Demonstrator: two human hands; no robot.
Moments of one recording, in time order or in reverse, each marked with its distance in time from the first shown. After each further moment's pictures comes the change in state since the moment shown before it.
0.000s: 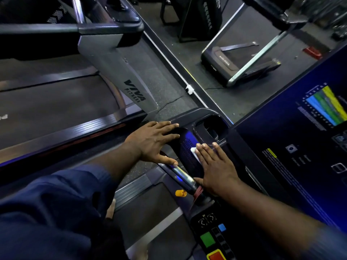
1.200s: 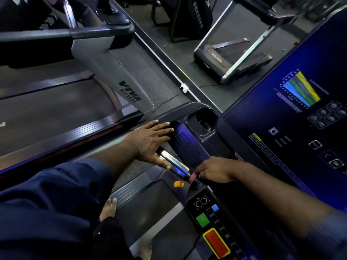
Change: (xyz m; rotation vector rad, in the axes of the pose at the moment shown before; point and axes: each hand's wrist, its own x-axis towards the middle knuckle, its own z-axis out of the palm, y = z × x) left_hand -0.010 0.020 0.006 0.083 -0.101 0.093; right_hand -0.026 0.039 -0.020 0.532 -0.401 -0.373
